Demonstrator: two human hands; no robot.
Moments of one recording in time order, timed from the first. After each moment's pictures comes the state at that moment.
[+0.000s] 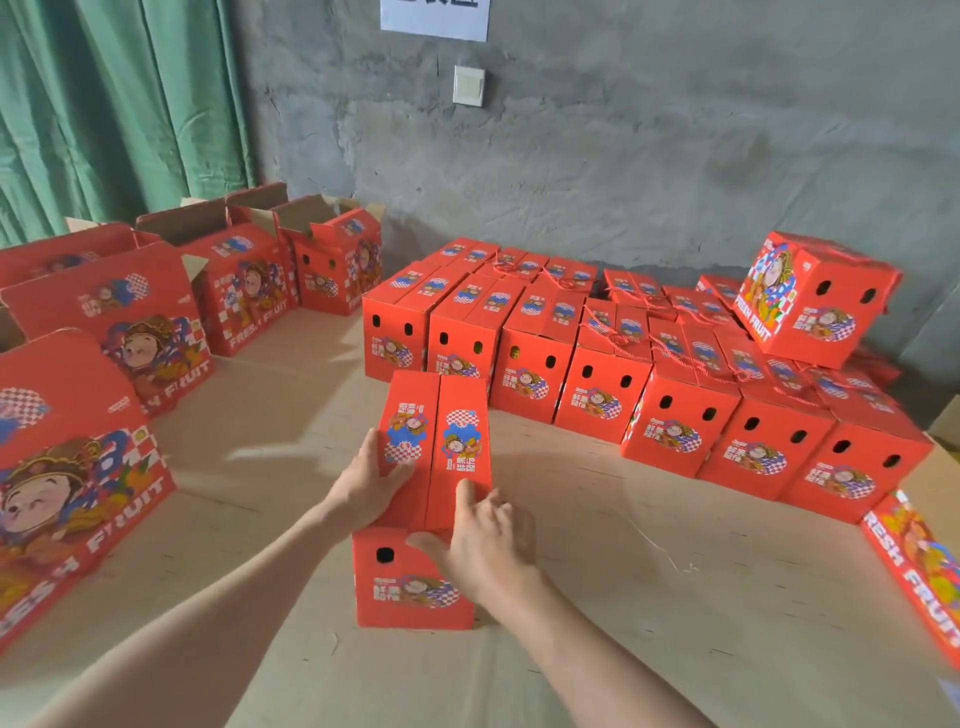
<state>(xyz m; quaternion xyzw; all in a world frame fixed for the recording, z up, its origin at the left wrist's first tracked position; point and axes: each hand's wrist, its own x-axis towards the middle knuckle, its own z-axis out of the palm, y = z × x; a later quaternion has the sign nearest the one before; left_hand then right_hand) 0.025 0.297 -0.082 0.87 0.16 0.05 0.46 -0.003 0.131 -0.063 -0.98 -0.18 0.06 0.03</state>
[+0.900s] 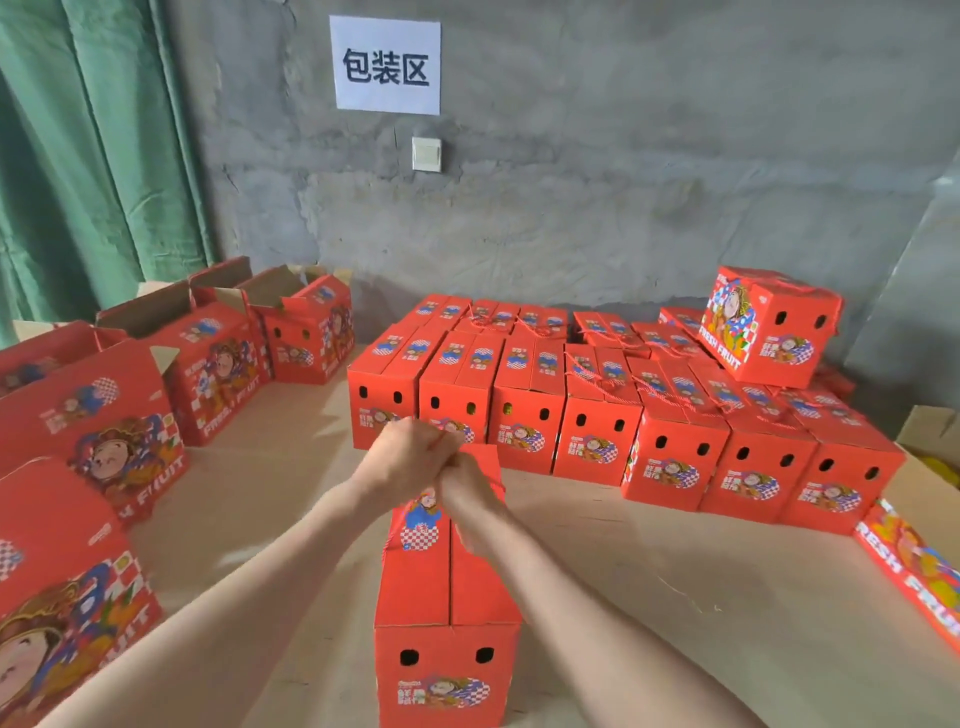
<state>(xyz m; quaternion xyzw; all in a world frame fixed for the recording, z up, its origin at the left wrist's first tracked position) 0.067 0.310 0.050 0.91 -0.06 0.16 0.38 0.070 0.218 0.019 -0.78 -0.06 0.08 0.62</state>
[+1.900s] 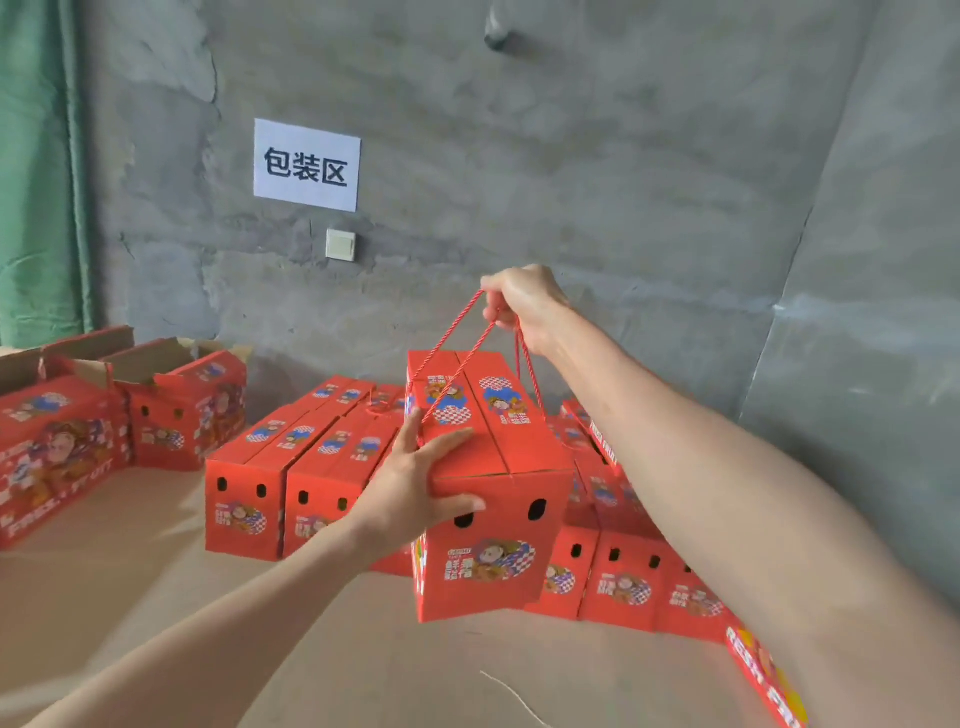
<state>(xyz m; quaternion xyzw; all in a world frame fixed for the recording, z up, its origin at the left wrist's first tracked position) 0.114 0.155 0.109 0.86 -0.21 0.18 0.42 0.150 0.029 0.300 -0.79 -0.09 -0.16 0.58</state>
